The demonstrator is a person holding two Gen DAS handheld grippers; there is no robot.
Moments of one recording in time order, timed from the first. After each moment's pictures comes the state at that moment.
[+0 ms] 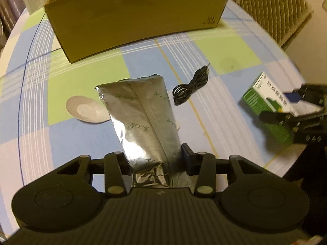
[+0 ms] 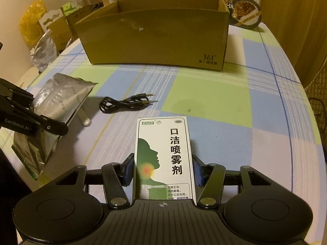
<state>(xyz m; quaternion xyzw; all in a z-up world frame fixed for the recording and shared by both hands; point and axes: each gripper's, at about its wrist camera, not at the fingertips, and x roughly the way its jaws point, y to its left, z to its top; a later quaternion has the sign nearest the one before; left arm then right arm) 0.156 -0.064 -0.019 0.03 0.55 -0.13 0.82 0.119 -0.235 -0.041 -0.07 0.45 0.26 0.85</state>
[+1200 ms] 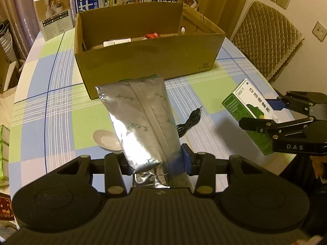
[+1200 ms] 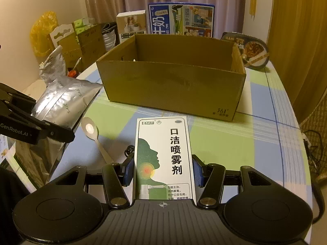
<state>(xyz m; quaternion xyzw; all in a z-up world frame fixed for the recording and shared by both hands) 0.149 -0.061 0.054 0.00 0.48 -0.13 0.87 0.119 -0.195 0.019 -0.08 0.39 0.28 0.87</state>
